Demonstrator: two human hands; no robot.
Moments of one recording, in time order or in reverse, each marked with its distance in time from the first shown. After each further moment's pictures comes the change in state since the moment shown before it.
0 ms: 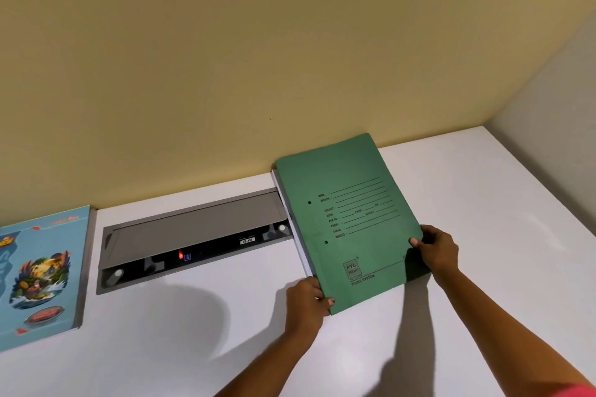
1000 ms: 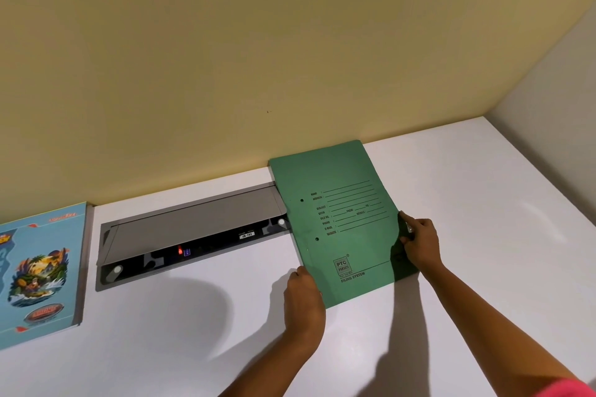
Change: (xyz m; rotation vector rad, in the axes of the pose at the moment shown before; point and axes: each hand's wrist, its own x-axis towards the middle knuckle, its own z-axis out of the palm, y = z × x) left_hand -0.013 0.011 -0.002 0.486 0.143 0.030; right_hand -0.005 -0.001 0.024 -0.317 -0.083 -0.217
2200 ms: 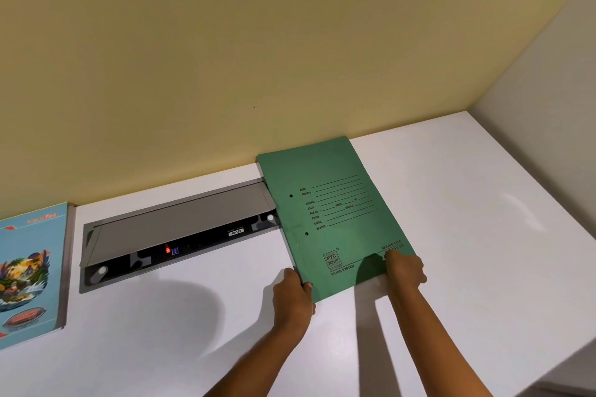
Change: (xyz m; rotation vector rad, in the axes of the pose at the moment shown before) left_hand 0.006 -0.012 0.010 -0.323 -0.052 -0.140; right_hand -0.064 -0.031 0.015 0.456 0.196 0.840
